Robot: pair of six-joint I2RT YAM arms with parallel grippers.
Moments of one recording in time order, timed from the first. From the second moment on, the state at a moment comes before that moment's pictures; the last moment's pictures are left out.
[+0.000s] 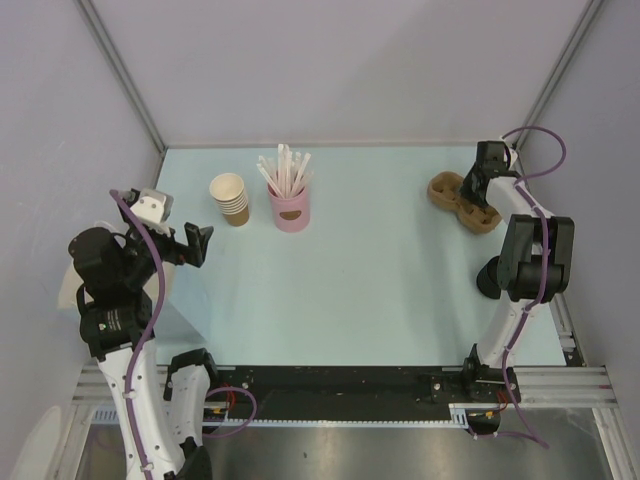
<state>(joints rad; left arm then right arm) 0.31 0.65 1.09 -0.65 0.64 0.25 -0.07 1.92 1.45 -0.37 0.17 0.47</state>
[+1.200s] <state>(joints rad) 0.31 0.65 1.07 -0.64 0.64 0.25 -0.03 2.04 1.60 -0.46 0.26 0.40</state>
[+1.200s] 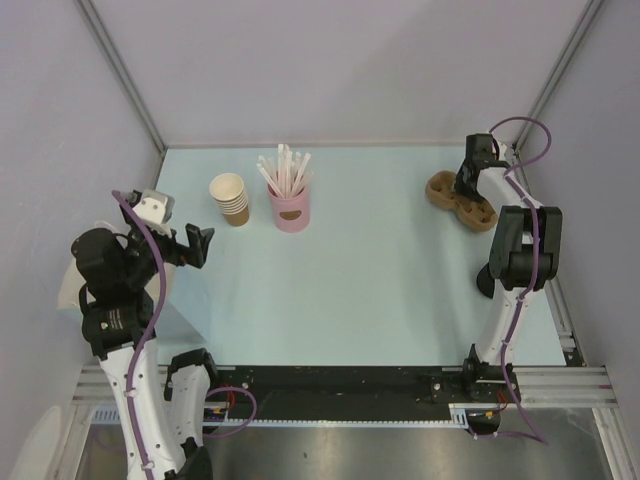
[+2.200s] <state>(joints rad) 0.32 0.64 1.06 -0.64 0.65 0.24 -0.08 2.32 2.08 -0.60 0.08 -0.06</state>
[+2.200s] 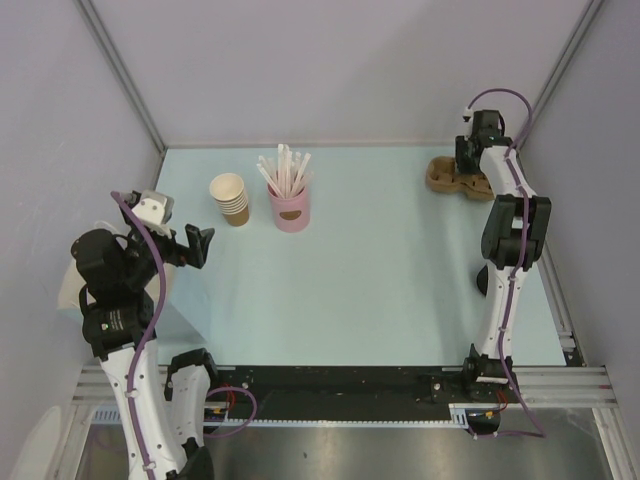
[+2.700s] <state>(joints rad) 0.33 0.64 1.06 -0.64 0.66 0.24 -0.08 2.31 2.09 -0.63 -0.04 -0.14</state>
